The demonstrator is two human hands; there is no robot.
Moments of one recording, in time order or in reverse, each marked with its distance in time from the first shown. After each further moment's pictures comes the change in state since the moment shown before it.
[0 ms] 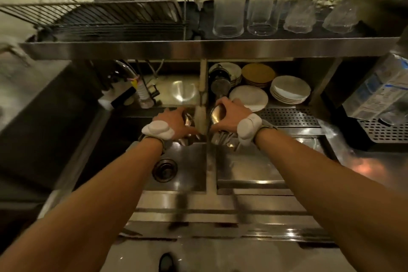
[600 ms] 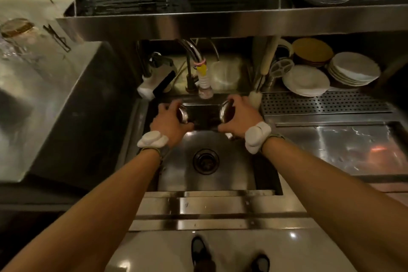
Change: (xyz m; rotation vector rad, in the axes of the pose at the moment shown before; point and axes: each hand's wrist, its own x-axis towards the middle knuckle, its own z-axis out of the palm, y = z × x) left_hand 0.038 -0.204 0.011 -0.236 0.103 -0.128; right_hand 0.088 -0.121 0.137 0.127 0.127 0.142
